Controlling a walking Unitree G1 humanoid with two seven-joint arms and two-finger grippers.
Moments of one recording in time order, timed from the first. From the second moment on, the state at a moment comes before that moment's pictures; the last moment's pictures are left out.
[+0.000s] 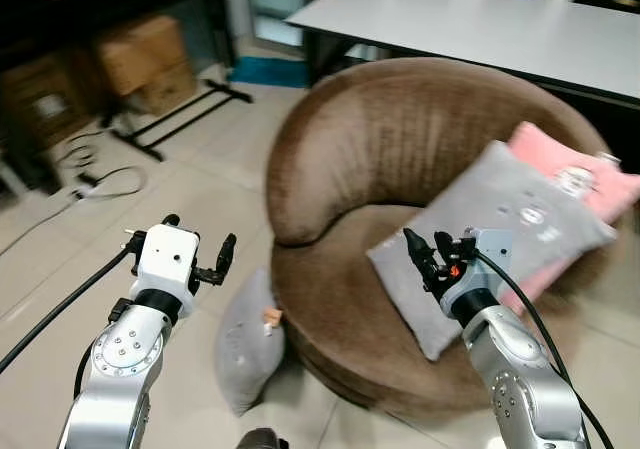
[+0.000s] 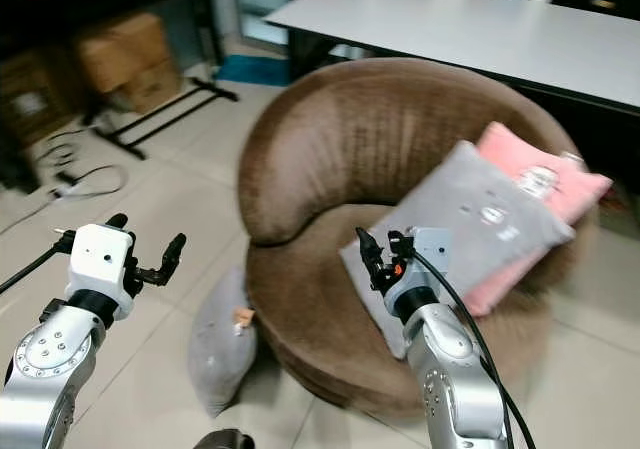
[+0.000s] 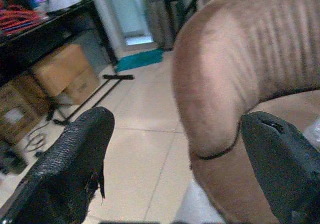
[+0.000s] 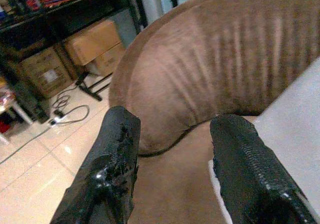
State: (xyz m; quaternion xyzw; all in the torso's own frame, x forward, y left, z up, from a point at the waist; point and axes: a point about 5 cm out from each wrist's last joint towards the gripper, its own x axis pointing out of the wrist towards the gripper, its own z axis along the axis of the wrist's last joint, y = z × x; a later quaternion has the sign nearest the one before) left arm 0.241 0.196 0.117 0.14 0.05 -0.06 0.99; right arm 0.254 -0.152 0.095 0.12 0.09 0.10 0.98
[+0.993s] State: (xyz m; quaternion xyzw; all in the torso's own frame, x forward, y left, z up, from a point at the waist) left arm 0.241 0.197 0.118 0.13 0.04 -0.05 0.99; right arm 0.257 -0.154 0.093 0.14 0.11 0.07 0.98
